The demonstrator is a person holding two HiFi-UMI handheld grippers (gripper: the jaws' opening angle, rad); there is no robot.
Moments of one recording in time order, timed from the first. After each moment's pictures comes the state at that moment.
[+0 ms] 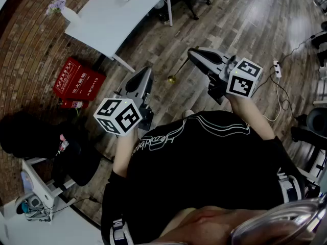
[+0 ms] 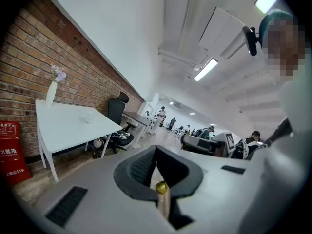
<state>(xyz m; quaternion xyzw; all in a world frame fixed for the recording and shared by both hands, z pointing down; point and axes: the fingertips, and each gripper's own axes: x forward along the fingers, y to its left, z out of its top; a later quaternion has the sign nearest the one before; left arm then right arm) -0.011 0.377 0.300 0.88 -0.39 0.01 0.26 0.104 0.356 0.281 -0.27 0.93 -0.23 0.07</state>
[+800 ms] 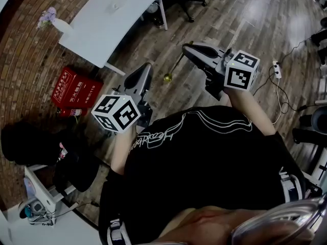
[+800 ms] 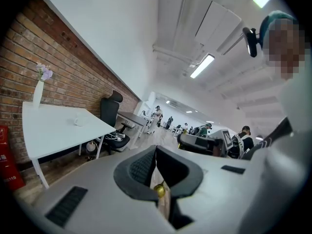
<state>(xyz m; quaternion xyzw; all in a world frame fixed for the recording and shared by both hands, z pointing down) 0.059 0.330 0.304 0.90 -0.37 0.02 0.24 0.160 0.309 0.287 -0.26 0.93 -0.24 0.08</state>
